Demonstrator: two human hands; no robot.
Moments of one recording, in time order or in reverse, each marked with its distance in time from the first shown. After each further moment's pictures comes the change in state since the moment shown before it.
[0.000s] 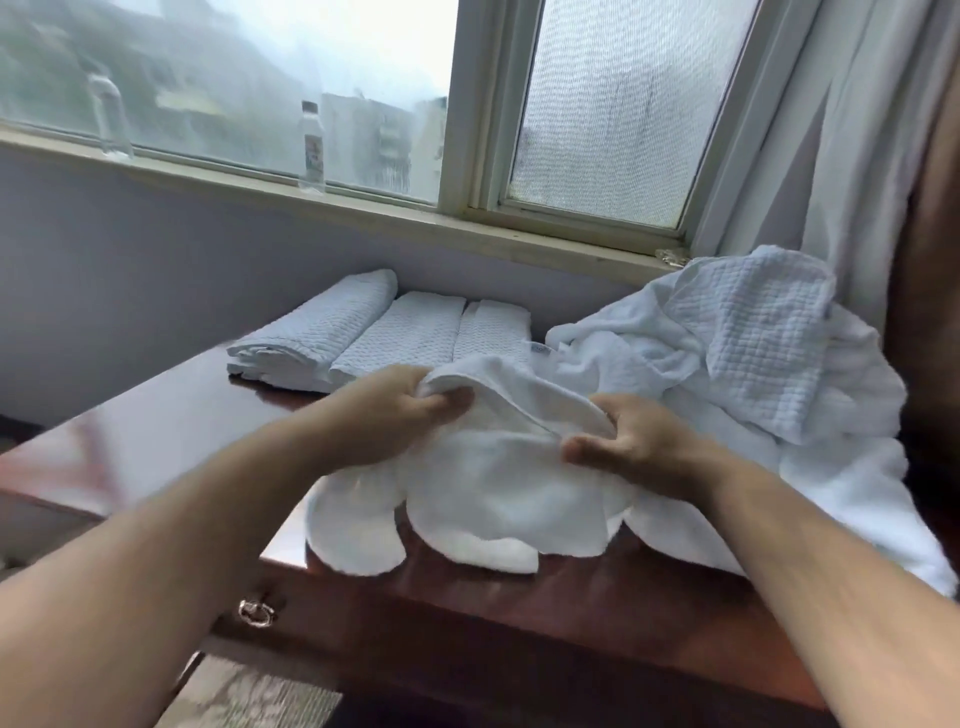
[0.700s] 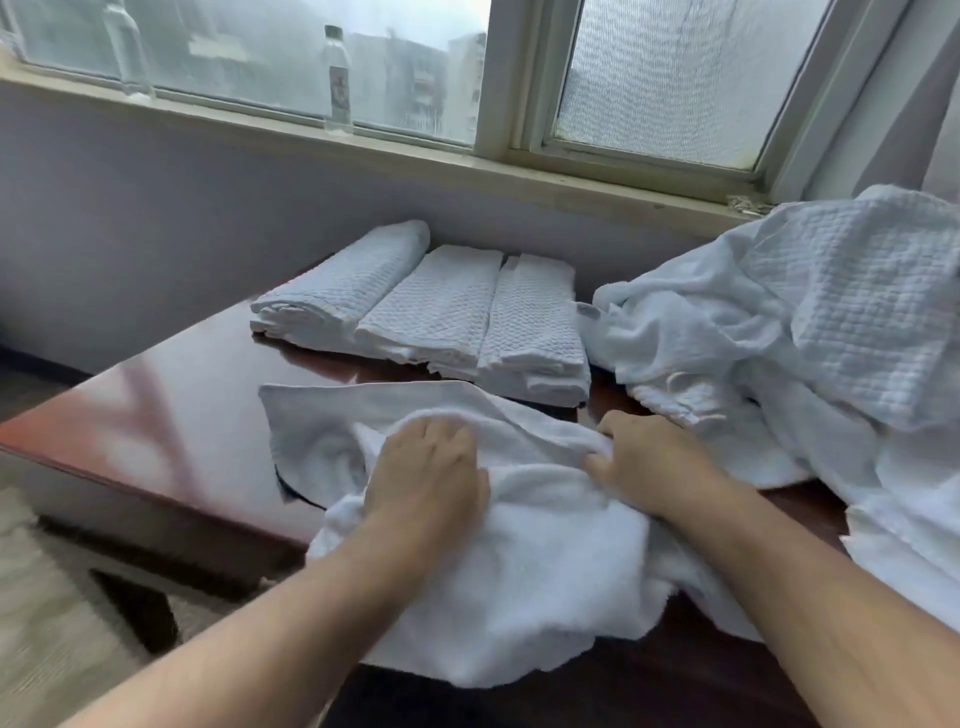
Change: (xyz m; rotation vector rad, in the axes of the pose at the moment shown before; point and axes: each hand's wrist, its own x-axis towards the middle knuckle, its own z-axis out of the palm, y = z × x) left_hand -0.011 -0.056 0.093 0.890 0.087 -0.197; right_hand 0.048 0.065 0.072 -0.563 0.006 0.343
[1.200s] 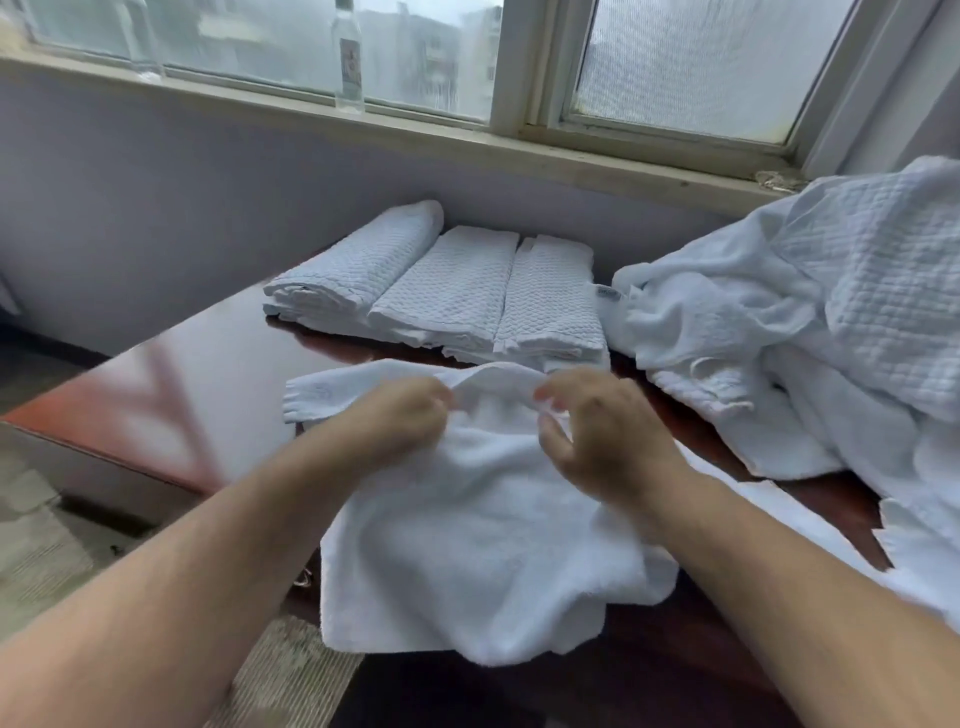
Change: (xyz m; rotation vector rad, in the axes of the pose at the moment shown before) left_hand 0.033 -0.056 -0.031 -0.594 -0.286 -0.240; right_hand -0.013 -0.058 0.002 0.158 0.331 -0.399
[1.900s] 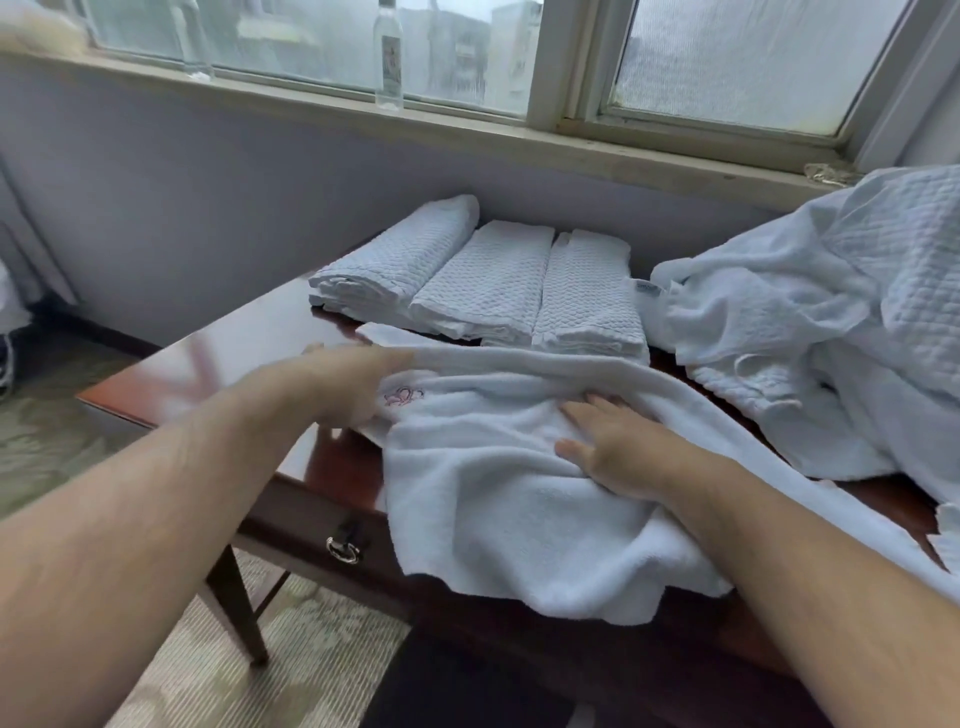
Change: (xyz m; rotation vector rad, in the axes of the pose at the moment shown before) left_hand 0.011 -0.073 -0.062 0.537 -0.105 0.065; right_hand 0.018 0.011 0.029 -0.075 -0.611 0.257
